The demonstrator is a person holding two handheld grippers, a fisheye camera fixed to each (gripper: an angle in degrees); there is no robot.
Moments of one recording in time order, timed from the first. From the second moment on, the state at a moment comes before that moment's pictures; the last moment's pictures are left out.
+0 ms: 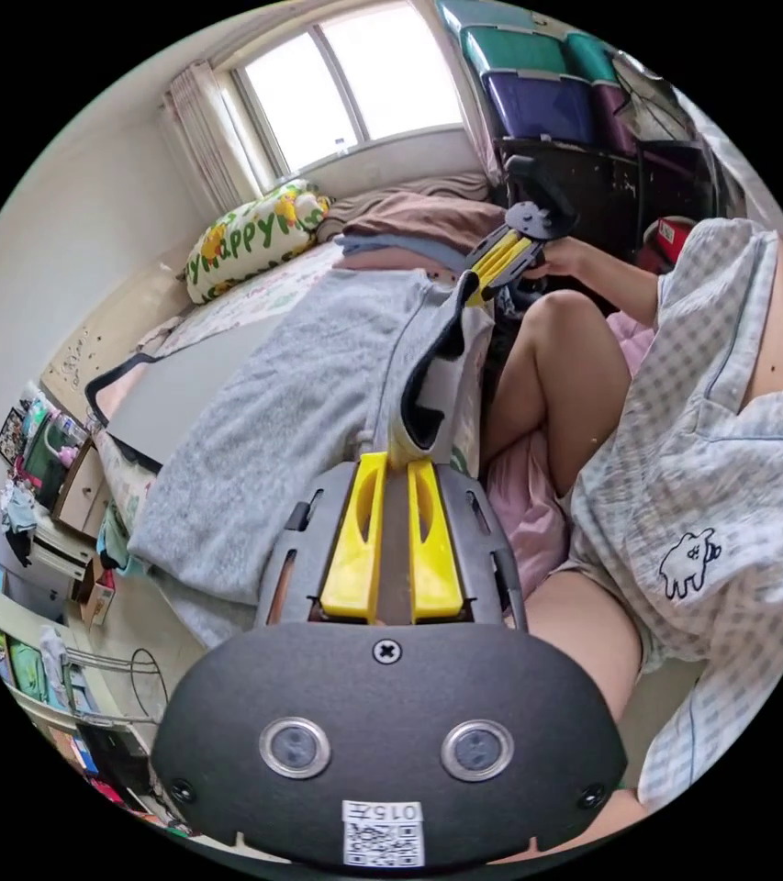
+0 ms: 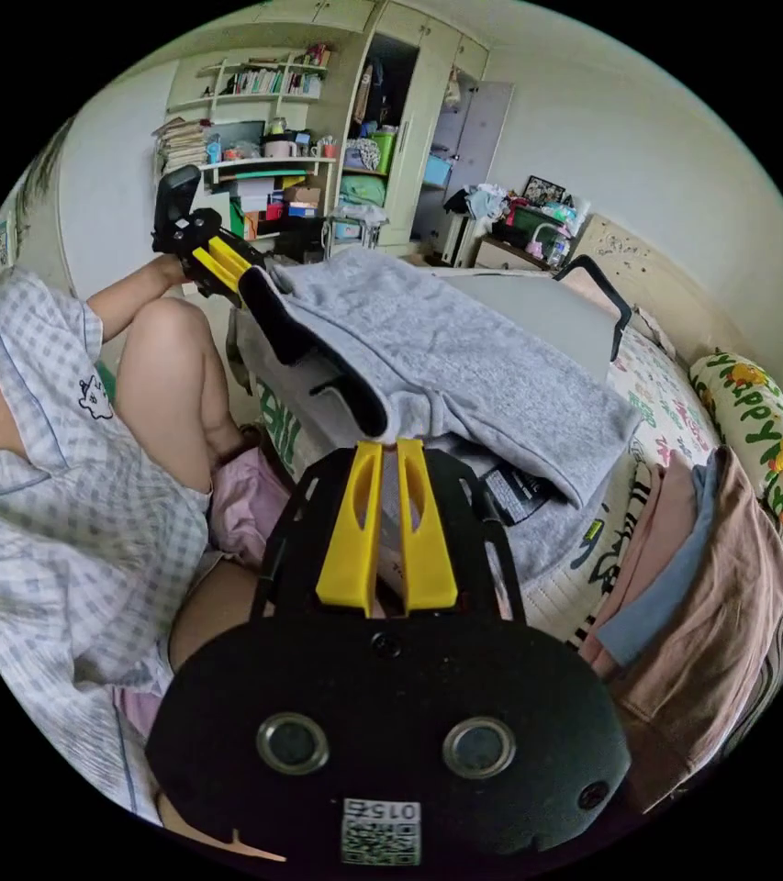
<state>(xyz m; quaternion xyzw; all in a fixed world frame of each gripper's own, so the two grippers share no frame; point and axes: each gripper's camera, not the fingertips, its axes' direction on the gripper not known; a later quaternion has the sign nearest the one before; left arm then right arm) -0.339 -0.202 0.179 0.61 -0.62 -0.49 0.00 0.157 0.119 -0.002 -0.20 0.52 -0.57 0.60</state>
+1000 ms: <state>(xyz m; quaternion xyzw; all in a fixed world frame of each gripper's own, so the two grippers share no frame) -0.214 -0.129 0.249 0.76 -0.46 -0.39 -0.25 0.194 0.058 -0.122 -0.05 0.52 -0.51 0.68</state>
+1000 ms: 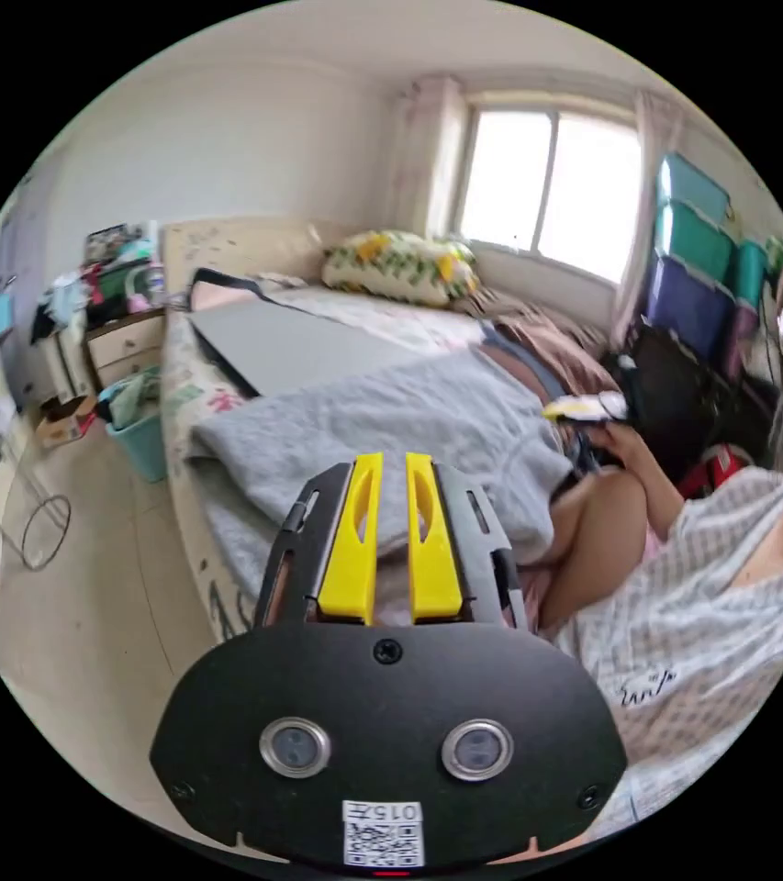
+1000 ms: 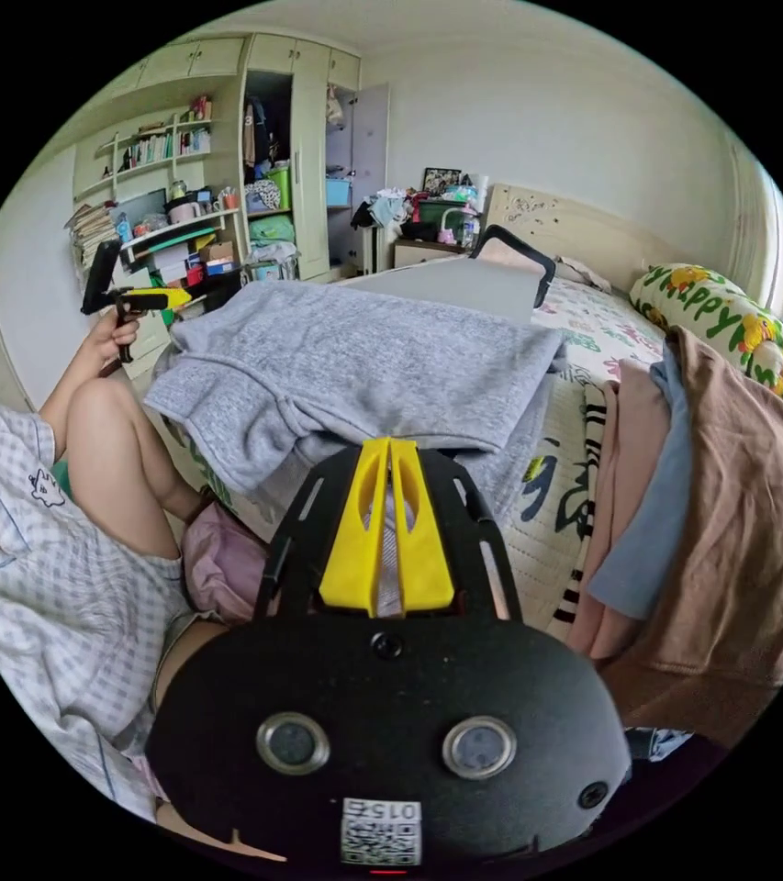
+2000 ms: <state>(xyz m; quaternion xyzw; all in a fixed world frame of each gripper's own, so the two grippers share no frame) -0.089 0.158 0.304 0.90 -0.26 -0.27 -0.23 0.228 -0.278 -0.217 -0.06 0.43 -0.28 0.86</state>
